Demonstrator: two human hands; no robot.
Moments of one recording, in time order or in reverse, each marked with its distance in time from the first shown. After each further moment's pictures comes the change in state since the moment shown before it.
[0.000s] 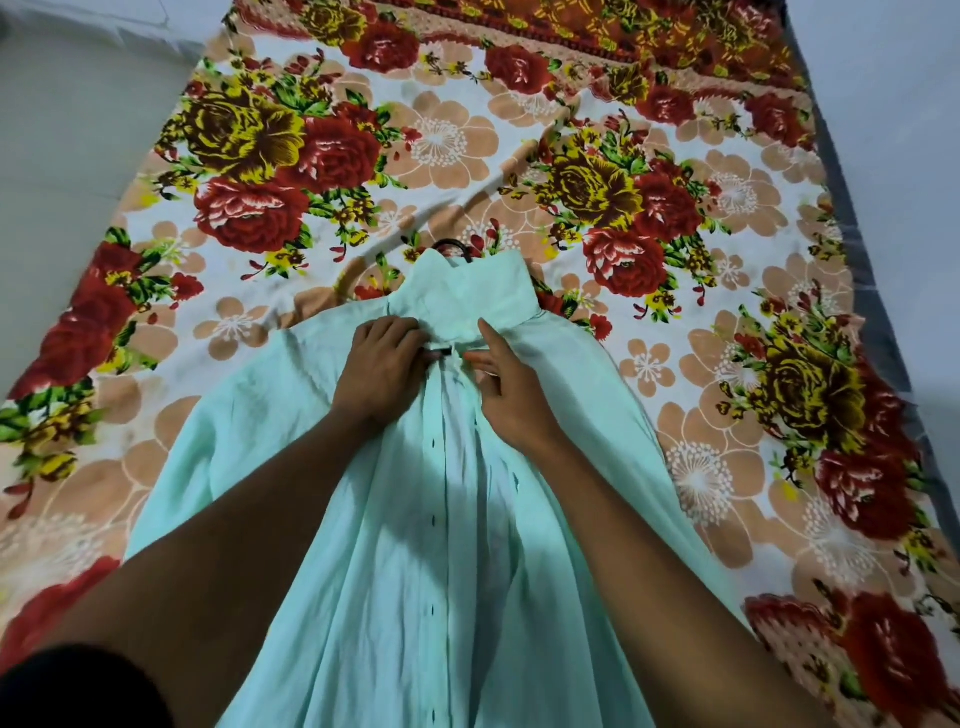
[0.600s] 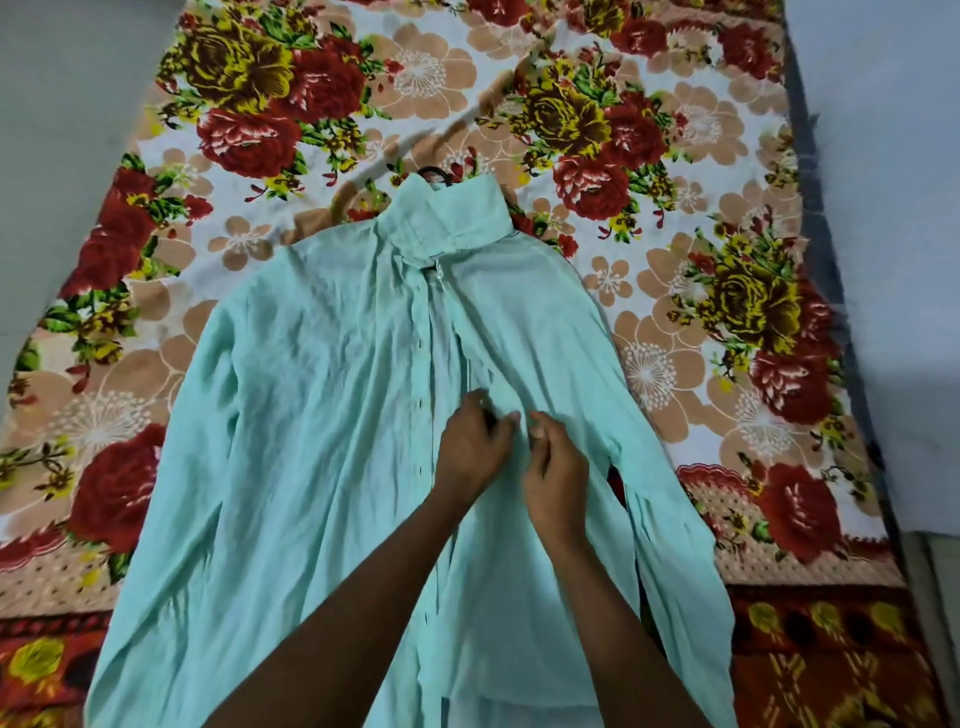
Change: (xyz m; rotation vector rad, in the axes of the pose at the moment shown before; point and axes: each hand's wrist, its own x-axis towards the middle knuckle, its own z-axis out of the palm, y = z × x) left_hand -0.139 0.233 -0.040 -0.707 -0.292 -0.767; right_hand -0.240 0.057 0.007 -0.091 0.494 0.139
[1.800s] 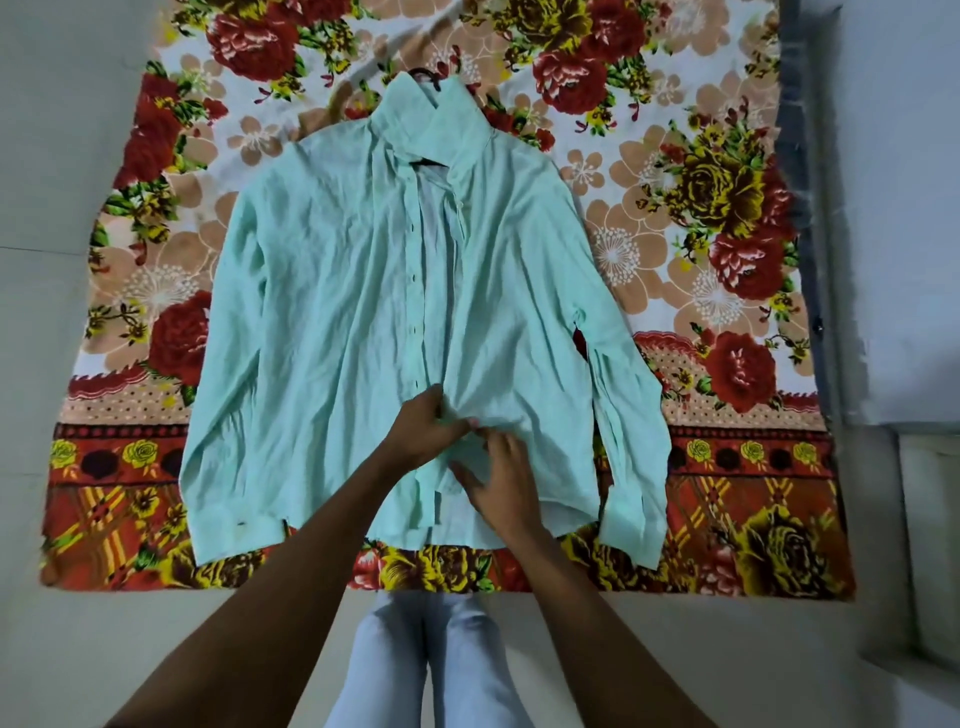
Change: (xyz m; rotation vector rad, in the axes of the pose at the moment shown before) left_hand -0.165 -0.049 -0.045 0.170 -0.295 -0.076; right_hand -0.205 0.028 -0.054 -0.203 -0.433 -0.003
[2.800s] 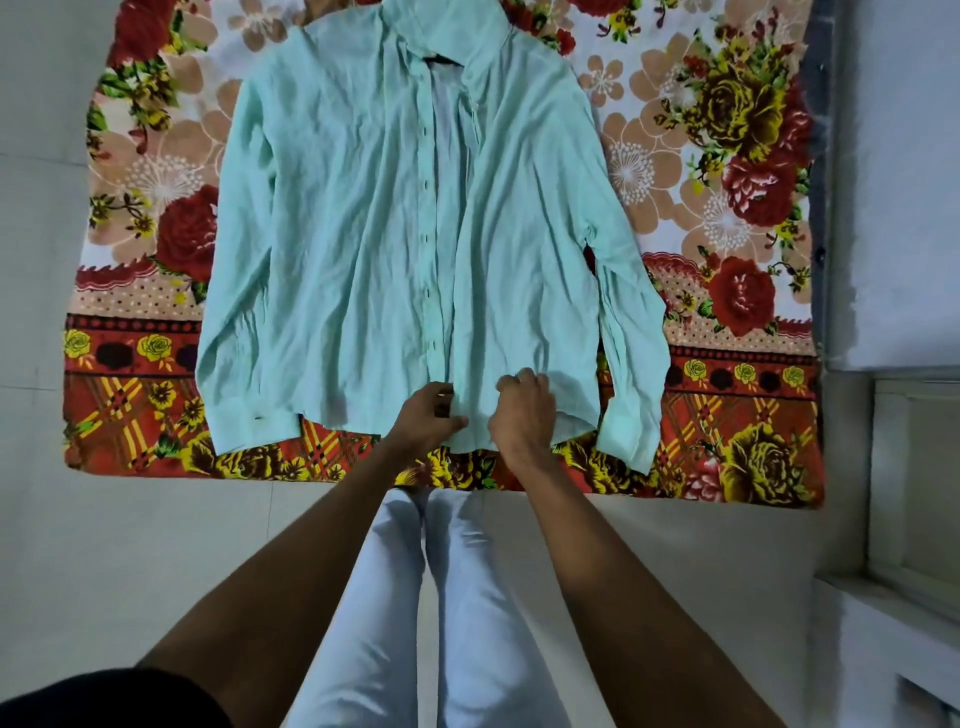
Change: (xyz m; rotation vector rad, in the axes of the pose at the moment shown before) left_hand -0.094 -0.067 0.054 -0.384 -0.104 -0.262; right_hand -0.040 -0.028 -0.019 -0.514 -0.106 0.107
